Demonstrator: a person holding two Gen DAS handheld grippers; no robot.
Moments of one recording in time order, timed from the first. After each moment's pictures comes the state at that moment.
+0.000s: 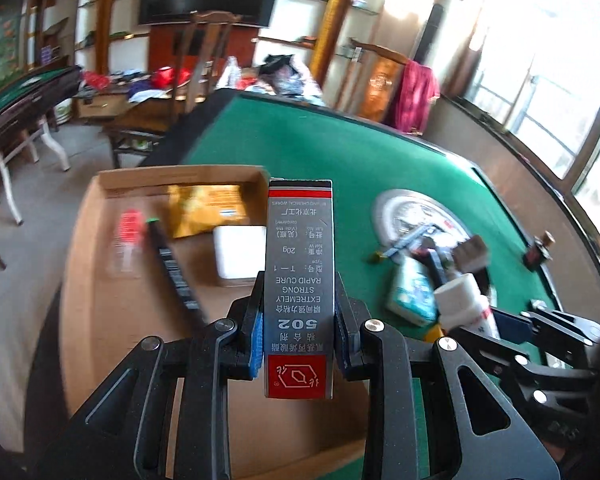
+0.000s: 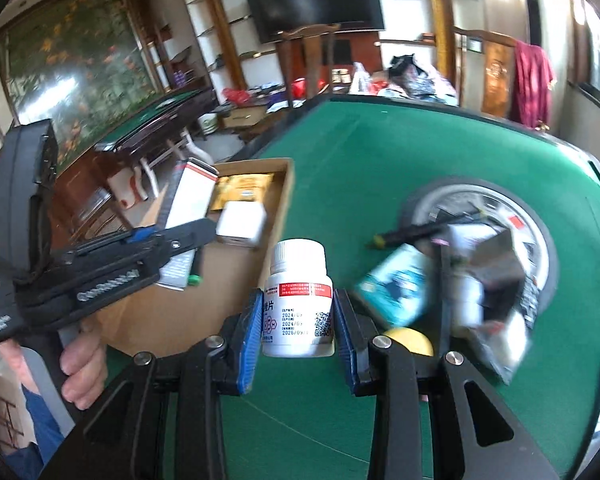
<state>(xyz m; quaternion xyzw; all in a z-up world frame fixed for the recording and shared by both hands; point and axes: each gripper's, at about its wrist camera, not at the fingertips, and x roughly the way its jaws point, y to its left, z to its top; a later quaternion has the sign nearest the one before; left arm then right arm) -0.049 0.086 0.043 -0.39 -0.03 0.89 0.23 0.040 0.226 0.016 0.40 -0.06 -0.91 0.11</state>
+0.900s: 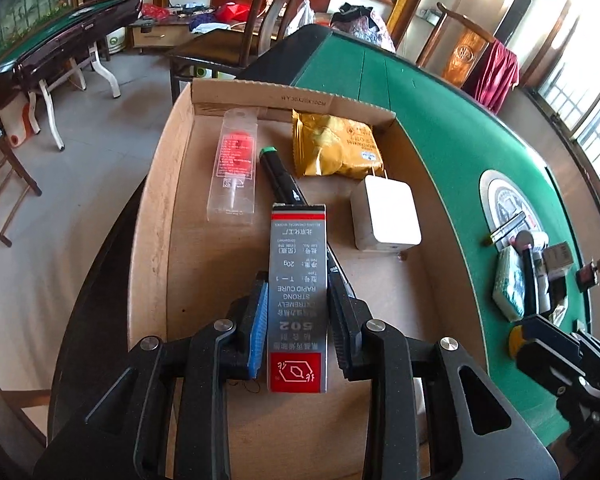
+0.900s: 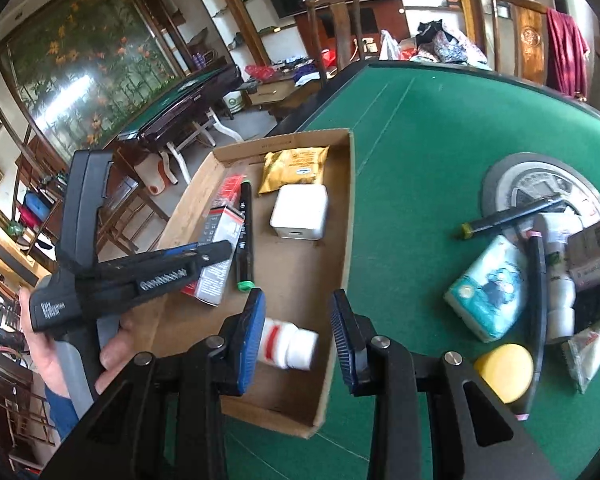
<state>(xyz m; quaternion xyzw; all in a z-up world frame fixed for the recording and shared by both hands) -0.091 0.029 -0.002 -0.50 -0.05 0.86 0.14 0.010 0.200 -0.014 0.43 -0.11 -0.88 0.15</state>
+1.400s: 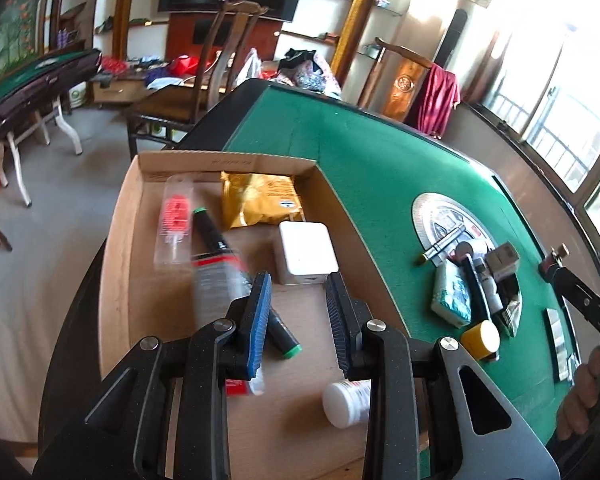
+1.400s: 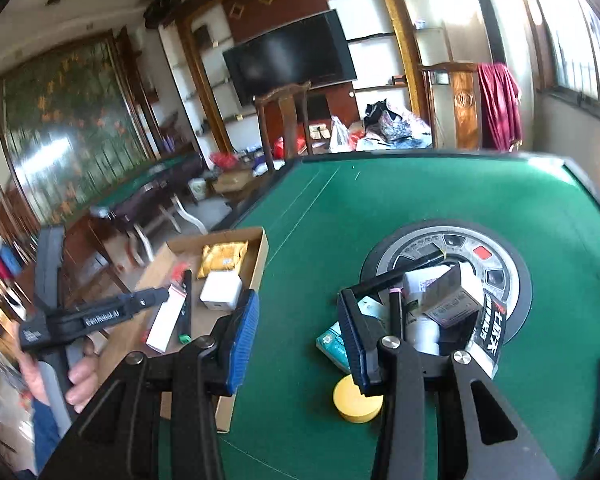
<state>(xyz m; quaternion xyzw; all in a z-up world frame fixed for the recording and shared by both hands) -0.065 0.049 0.030 -0.40 -0.04 0.89 0.22 0.065 0.297 0.021 0.31 -0.15 -0.94 0.08</state>
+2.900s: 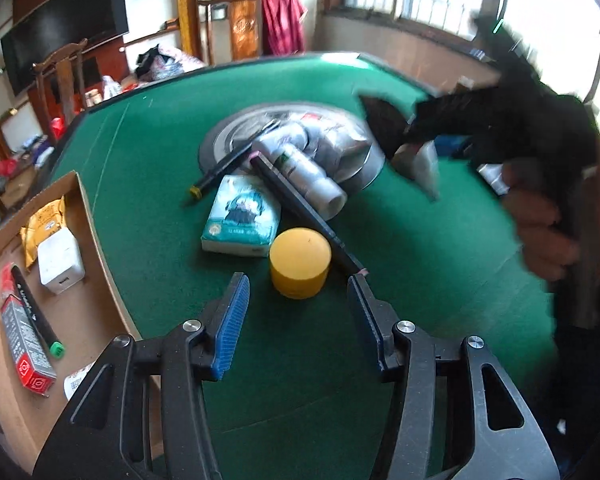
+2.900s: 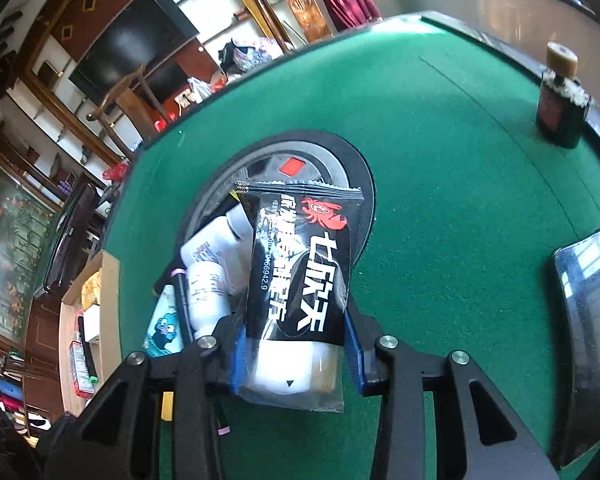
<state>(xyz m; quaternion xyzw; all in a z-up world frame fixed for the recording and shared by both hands) 0.041 0.243 0.006 -0.39 0.18 0.82 0.38 0.070 0.453 -0.029 0.41 -0.29 -0.86 -0.11</state>
